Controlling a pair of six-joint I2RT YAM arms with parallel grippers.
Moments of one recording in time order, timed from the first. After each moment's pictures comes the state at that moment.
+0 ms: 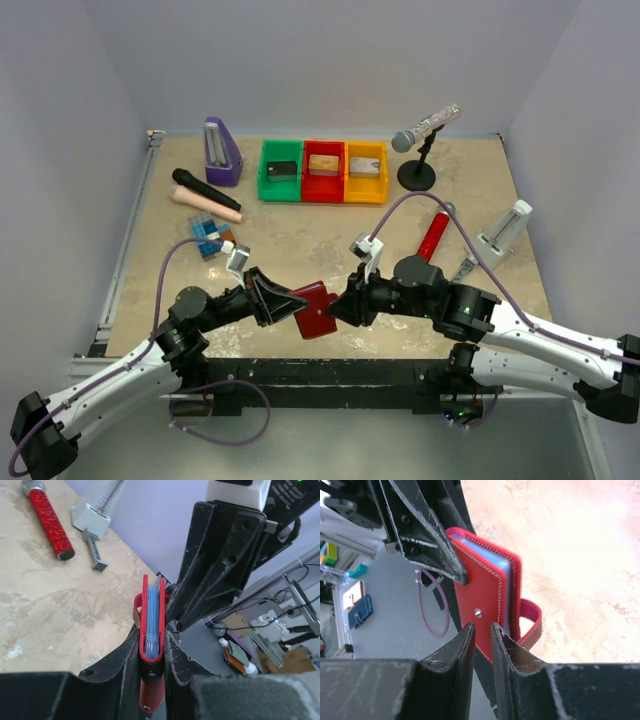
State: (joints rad) left arm -0.82 0.47 0.21 0.39 0.37 -0.84; right arm 1.13 0.86 0.78 -0.29 -0.13 0.54
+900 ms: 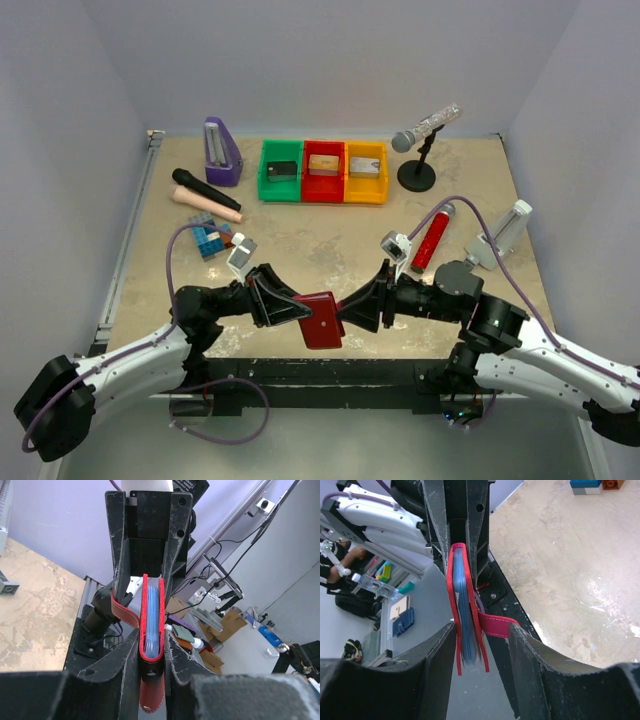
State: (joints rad) left arm -0.76 0.79 0.18 1.09 0.70 -1.07; right arm 1.05 0.64 0.69 -0.20 -0.25 0.63
